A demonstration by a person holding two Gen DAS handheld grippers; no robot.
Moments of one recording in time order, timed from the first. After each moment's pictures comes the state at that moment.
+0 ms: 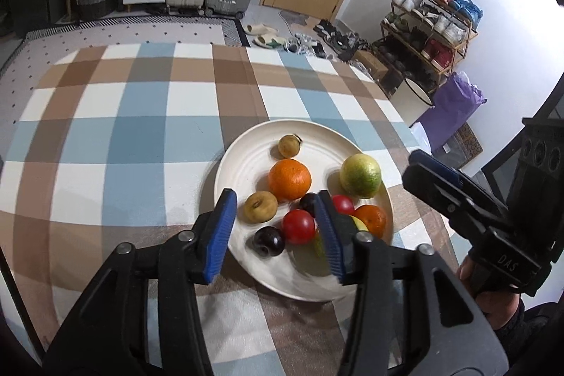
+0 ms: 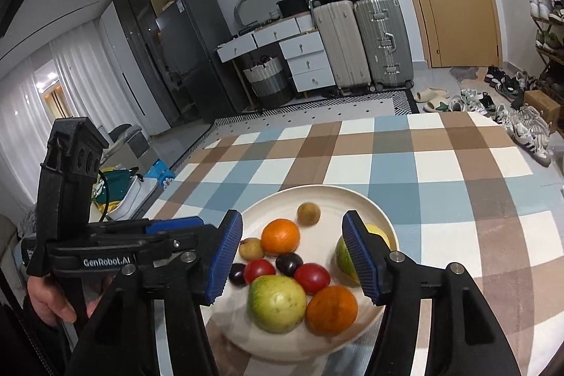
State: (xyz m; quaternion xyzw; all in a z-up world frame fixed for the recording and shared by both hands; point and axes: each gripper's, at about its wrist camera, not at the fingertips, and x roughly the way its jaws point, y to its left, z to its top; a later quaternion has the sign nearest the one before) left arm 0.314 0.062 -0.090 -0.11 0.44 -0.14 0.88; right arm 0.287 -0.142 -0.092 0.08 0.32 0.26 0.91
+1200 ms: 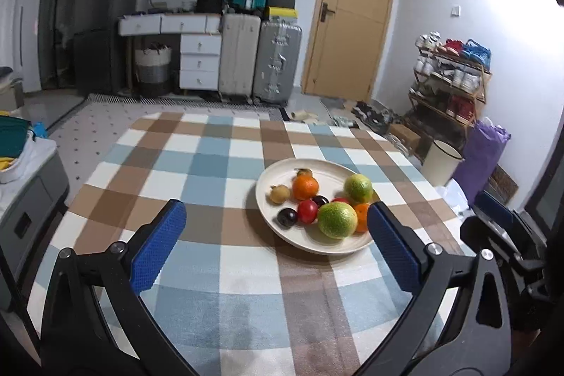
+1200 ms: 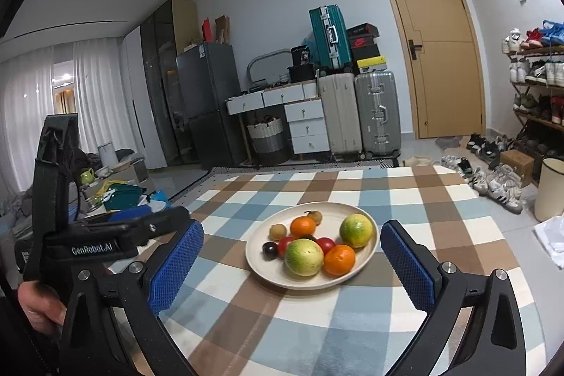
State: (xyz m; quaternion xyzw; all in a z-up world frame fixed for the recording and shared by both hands) left arm 0.130 0.055 -0.044 -0.07 0.25 -0.02 0.97; right arm 0.124 -0.161 -0.075 0.05 0.16 0.23 0.96
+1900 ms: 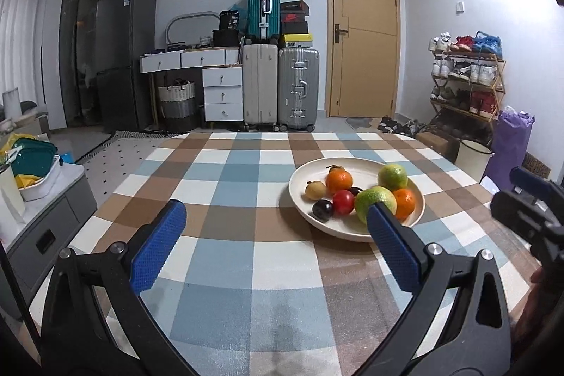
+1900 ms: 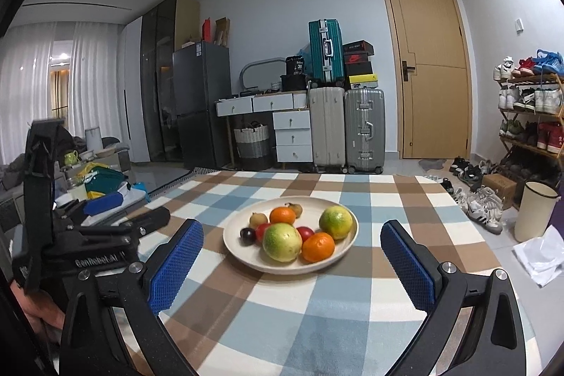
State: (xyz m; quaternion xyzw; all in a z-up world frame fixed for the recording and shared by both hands) left arm 0.111 0.053 -0.098 -0.02 0.19 0.03 0.98; right arm 0.110 -0.158 -0.105 0.00 0.14 0.20 0.97
